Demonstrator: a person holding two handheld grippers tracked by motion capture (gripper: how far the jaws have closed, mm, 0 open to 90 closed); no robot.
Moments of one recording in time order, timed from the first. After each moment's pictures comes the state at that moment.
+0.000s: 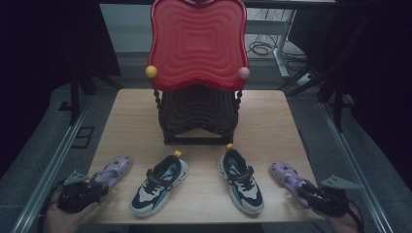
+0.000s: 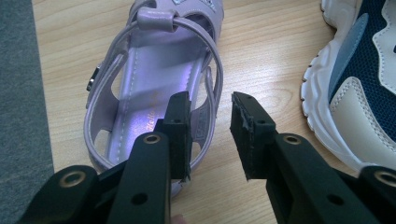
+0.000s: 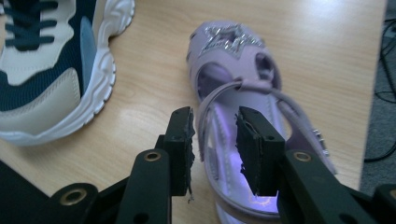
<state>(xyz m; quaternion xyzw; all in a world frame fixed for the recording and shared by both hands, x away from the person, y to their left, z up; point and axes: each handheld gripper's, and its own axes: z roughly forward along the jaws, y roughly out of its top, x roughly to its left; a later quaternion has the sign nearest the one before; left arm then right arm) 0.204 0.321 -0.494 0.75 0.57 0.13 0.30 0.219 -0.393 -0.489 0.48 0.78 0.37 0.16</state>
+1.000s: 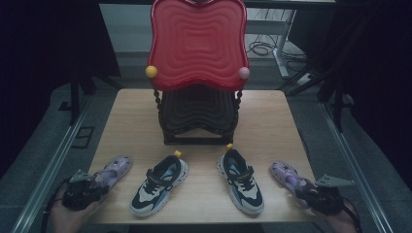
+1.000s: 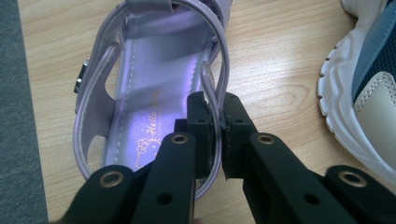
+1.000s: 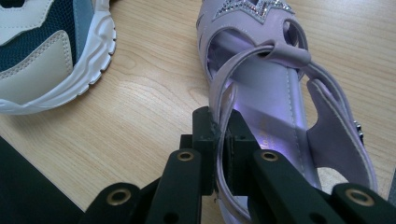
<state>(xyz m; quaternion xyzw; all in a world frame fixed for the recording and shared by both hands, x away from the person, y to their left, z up) 0.214 0.320 -0.506 0.75 0.58 0.12 0.29 0.230 -0.393 -0.503 0.46 0.81 0.34 0.13</state>
